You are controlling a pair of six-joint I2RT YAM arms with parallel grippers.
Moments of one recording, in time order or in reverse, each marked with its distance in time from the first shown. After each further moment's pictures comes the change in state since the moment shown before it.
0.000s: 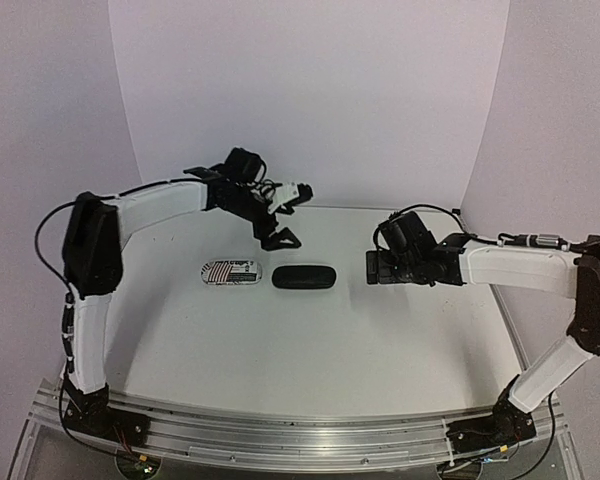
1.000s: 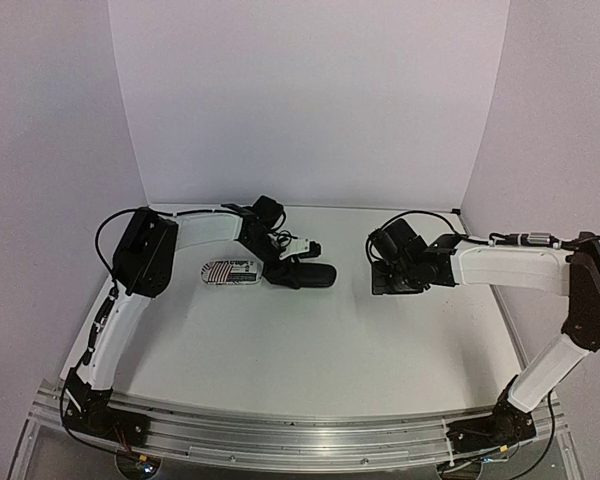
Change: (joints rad) left arm -0.002 0.371 0.169 -0.100 0.041 0.214; right arm 0.040 0.039 0.026 -0.115 -0.038 0.116
